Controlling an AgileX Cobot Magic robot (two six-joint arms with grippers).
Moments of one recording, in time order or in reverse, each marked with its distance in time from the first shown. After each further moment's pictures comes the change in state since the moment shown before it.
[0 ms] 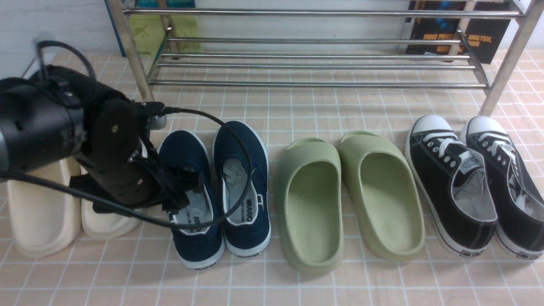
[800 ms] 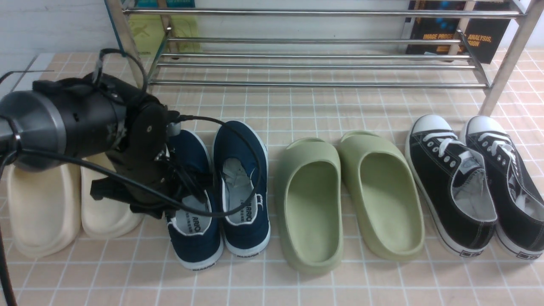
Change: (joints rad) right arm 0.000 0.000 0.000 0.000 0.000 0.000; left arm -0.007 0.086 -0.072 -0.025 0.041 -0.012
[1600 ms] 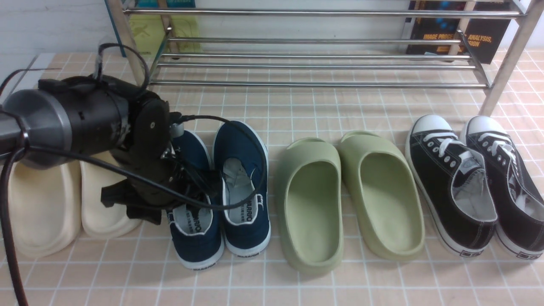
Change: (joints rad) right arm 0.000 0.000 0.000 0.000 0.000 0.000; left arm 0.002 0.052 -0.005 -0.087 -0.029 -0.025
